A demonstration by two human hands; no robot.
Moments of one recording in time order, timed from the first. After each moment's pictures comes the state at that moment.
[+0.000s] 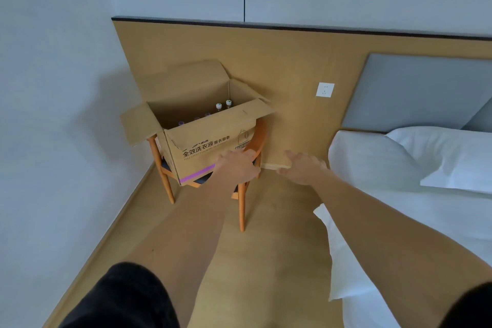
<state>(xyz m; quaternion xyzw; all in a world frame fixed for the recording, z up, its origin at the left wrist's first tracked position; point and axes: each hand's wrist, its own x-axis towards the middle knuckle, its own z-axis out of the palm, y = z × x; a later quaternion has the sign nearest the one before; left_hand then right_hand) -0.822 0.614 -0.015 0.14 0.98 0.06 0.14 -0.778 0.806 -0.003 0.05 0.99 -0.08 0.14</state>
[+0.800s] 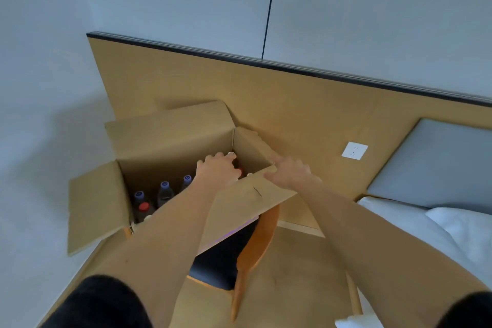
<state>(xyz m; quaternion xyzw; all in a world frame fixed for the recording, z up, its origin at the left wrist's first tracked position) -1.210 0.579 -0.010 0.07 0.98 0.13 0.11 -1.181 0.777 0.012 0.04 0.99 -0.07 0.12</state>
